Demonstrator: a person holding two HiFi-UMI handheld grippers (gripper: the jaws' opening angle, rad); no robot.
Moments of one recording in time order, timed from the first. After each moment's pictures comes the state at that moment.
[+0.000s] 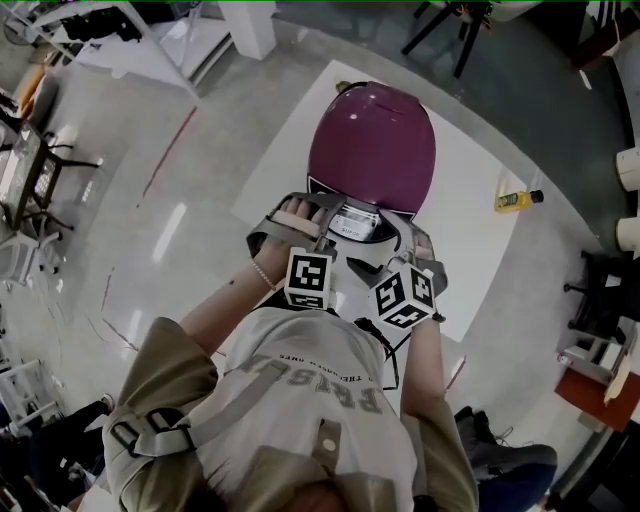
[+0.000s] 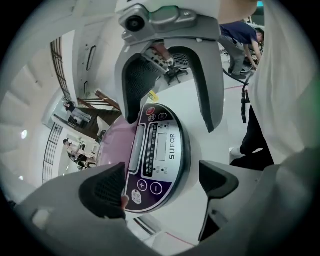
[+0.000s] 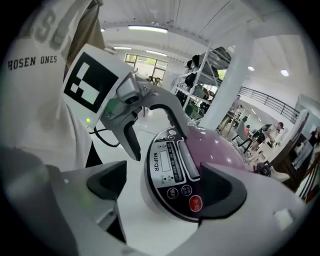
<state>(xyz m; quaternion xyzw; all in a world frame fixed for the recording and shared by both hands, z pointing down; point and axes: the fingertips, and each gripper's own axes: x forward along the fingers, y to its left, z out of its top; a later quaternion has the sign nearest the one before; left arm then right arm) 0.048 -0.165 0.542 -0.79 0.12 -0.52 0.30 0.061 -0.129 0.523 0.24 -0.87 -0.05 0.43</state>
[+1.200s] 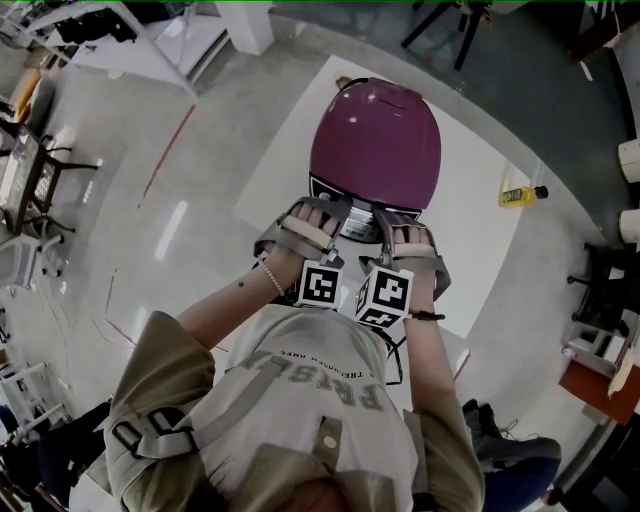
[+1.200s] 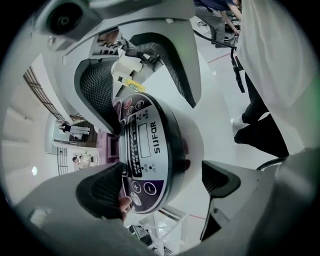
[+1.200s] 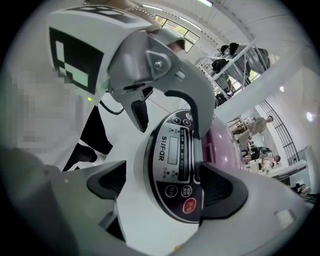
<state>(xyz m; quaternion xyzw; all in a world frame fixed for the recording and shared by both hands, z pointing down) 0.046 -0.173 0.560 -0.70 0.12 -0.57 0.43 0.070 -0.132 0.562 0.18 -0.75 -0.18 0.61</state>
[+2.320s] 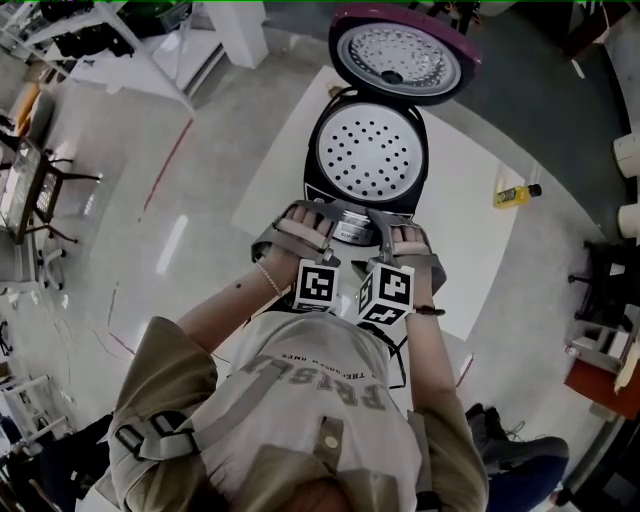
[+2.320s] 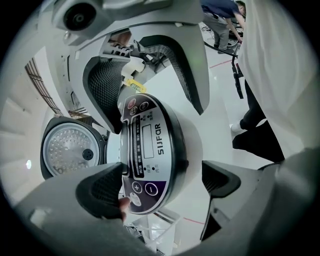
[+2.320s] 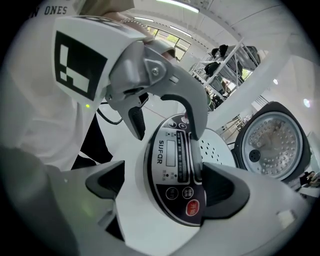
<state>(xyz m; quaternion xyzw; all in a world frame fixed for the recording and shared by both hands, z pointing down) 0.046 -0.170 0.564 -0.71 0.10 -0.58 0.39 0.065 -0.134 0.559 0.19 -0.80 -0.14 0.56</state>
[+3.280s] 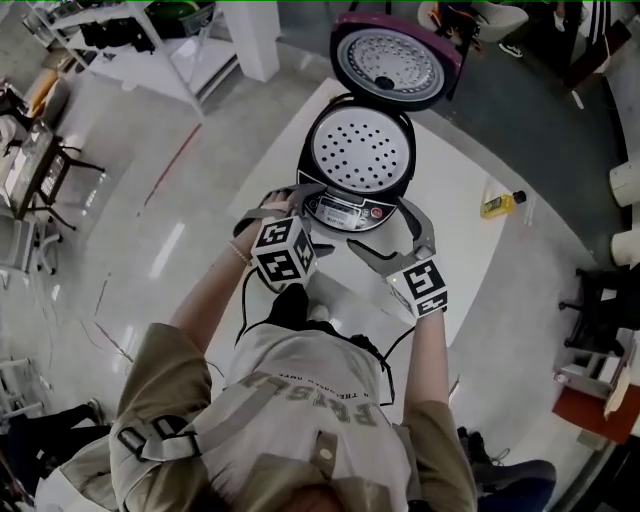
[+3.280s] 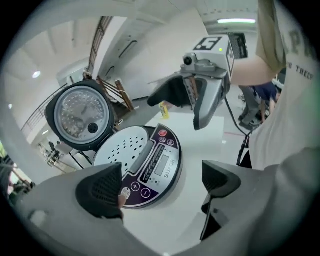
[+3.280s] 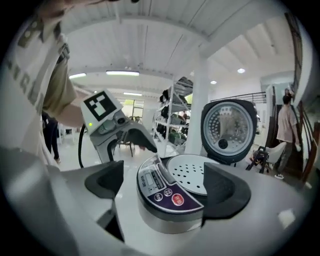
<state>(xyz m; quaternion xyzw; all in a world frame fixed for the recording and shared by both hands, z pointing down) 0.061 -0.144 0.508 -0.89 0.15 -0.43 0.10 0.105 -0.138 0.453 0.33 -0.93 0.00 0.19</state>
